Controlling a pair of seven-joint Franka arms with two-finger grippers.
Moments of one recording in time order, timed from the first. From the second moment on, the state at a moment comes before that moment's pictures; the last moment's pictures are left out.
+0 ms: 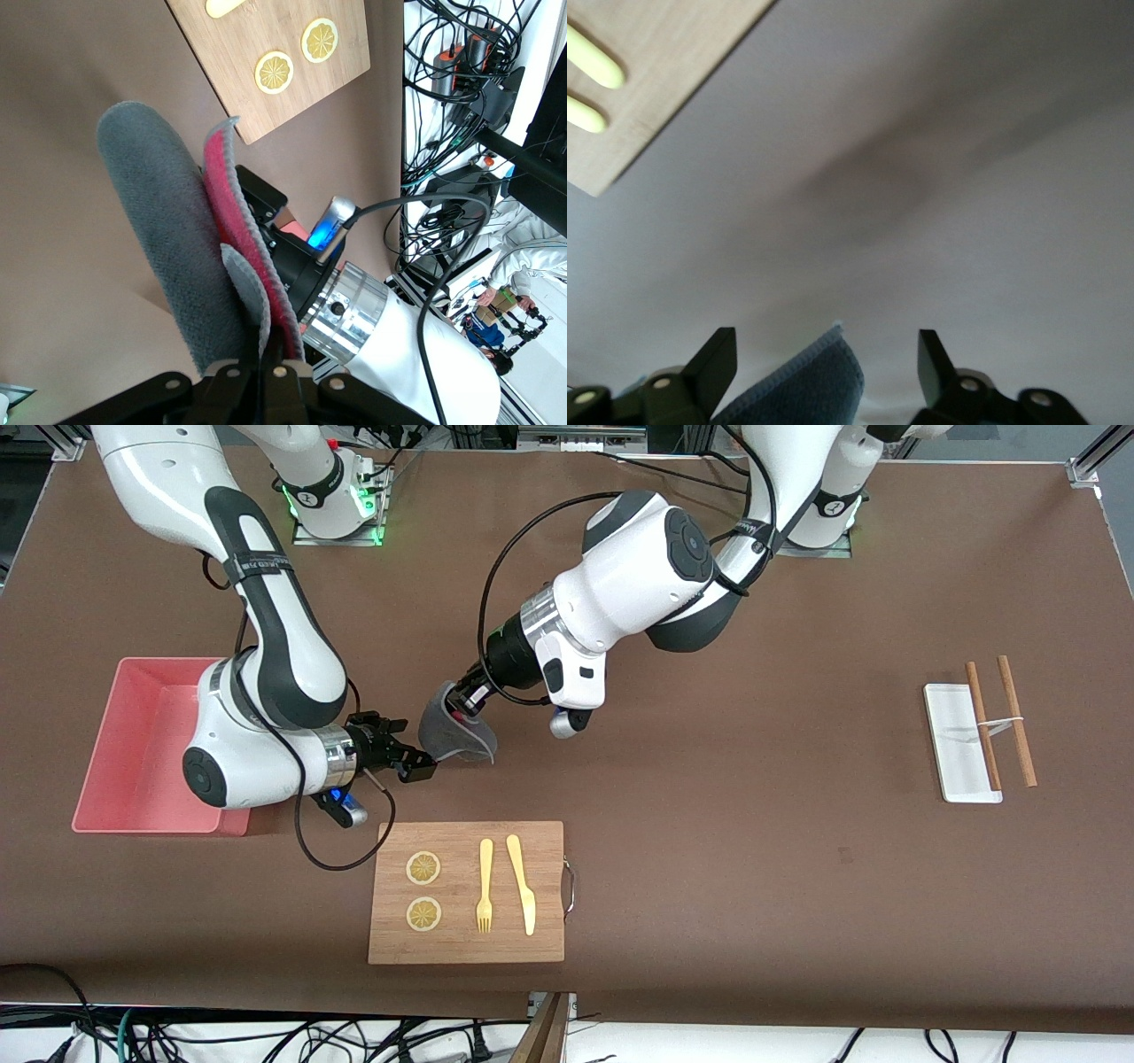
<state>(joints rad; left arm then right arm) -0.57 0.67 -0.25 -1.13 -0.52 2.44 -1.53 0.23 0.65 0.04 -1.45 0.53 1.74 0.73</state>
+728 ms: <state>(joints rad) -0.57 0.67 -0.25 -1.13 -0.52 2.44 -1.53 0.22 0.64 0.04 -1.41 0.53 1.60 0.73</state>
